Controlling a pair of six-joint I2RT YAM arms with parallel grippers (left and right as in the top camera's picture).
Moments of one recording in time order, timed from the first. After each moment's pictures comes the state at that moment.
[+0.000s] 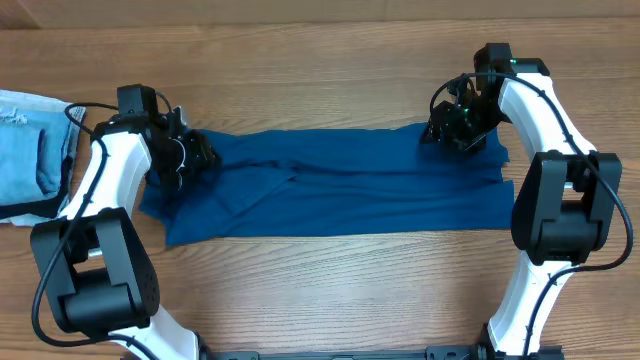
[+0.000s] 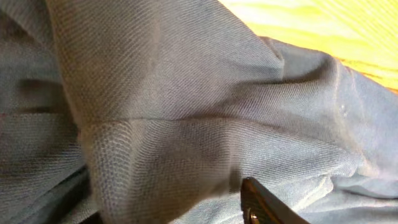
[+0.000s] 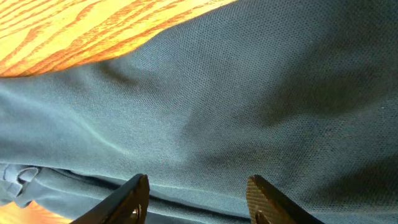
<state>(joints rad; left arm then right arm) 0.17 1.84 1.27 -0.78 0.38 -0.24 -0.03 2.16 1.73 -1.13 -0.41 0.17</state>
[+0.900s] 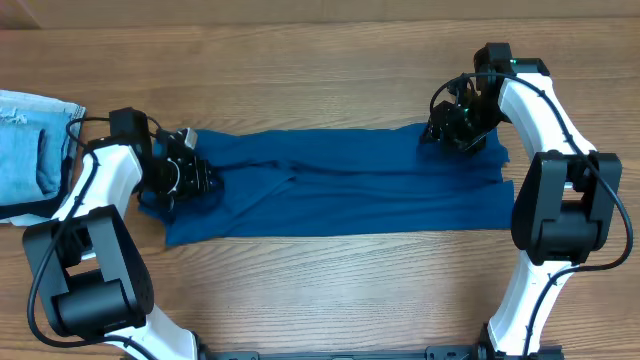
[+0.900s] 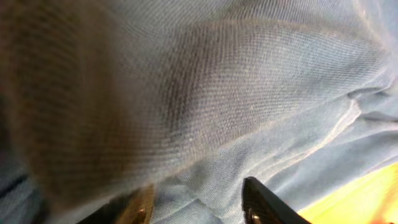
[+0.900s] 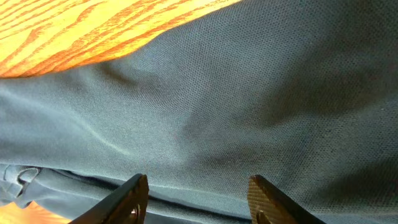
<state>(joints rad) 0.24 1.84 1.17 -0.83 0.50 0.08 -0.03 2.16 1.73 -1.13 -0.41 0.17</state>
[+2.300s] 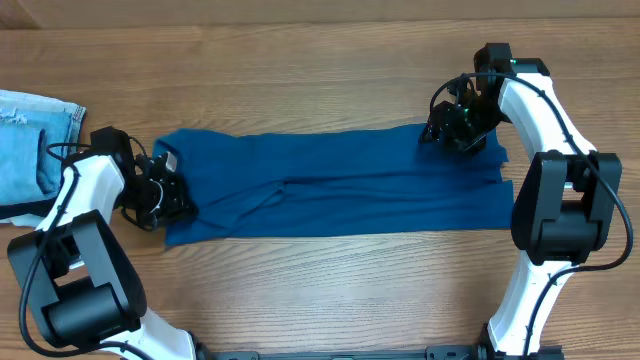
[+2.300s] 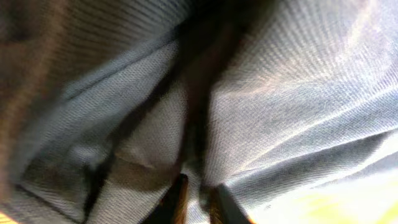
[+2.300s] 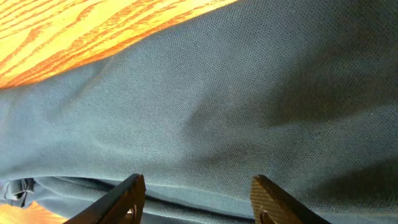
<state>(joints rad) 0.35 1.82 1.13 -0.96 0.38 0.05 -0.03 2.16 1.73 -1.13 -0.41 0.17</state>
